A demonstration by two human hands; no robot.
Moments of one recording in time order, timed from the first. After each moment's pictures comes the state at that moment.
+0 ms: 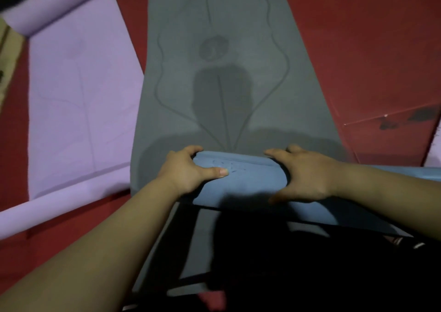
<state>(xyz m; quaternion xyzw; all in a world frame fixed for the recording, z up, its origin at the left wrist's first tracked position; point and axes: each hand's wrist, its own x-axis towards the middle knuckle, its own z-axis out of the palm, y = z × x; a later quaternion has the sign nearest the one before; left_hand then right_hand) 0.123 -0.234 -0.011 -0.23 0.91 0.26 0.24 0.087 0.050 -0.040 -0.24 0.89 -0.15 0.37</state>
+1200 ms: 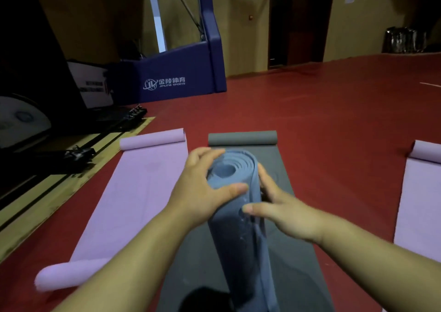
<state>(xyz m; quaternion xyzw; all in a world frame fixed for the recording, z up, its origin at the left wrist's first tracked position) 0.249 -0.215 0.344 0.02 0.89 0.38 -0.25 0.191 -0.010 0.309 -0.37 0.73 -0.56 0.16</state>
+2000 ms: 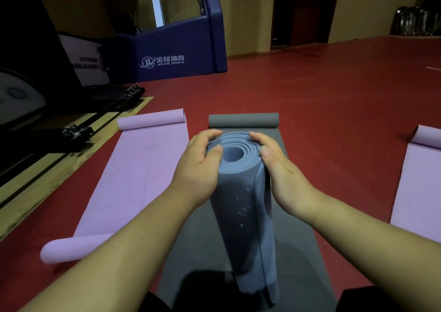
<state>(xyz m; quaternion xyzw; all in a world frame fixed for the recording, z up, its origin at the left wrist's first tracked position) 0.251 -0.220 0.327 -0.04 0.83 0.50 -0.23 0.195 -0.038 0.304 -0.30 0.76 -0.57 0.00</state>
